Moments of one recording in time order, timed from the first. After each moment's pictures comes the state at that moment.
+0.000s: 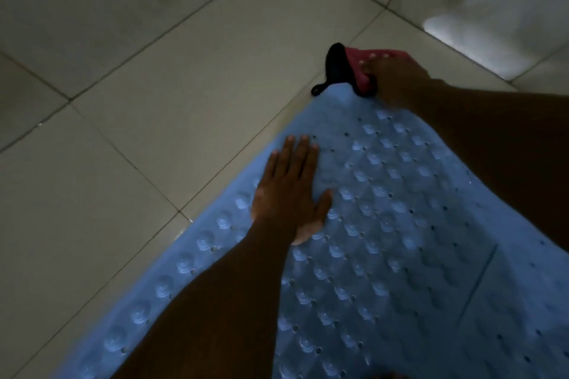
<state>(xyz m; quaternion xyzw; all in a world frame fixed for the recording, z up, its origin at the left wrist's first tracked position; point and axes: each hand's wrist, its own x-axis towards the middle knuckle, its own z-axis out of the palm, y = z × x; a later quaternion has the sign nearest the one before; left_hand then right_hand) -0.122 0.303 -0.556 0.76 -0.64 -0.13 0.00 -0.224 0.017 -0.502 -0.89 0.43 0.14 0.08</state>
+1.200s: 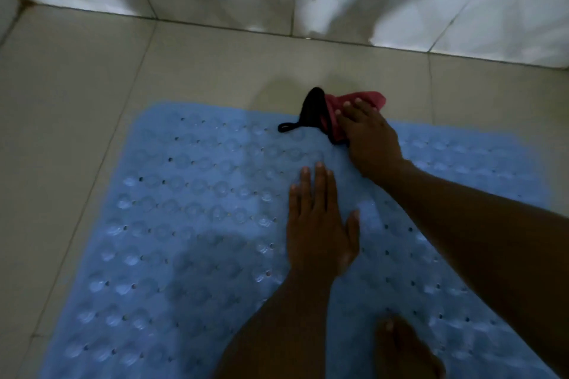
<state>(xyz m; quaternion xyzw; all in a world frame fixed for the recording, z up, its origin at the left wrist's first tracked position) -0.386 0.296 -0.557 0.62 -0.76 -0.15 0.05 -0.526 0.151 -0.541 -0.79 0.62 -0.02 0.05</state>
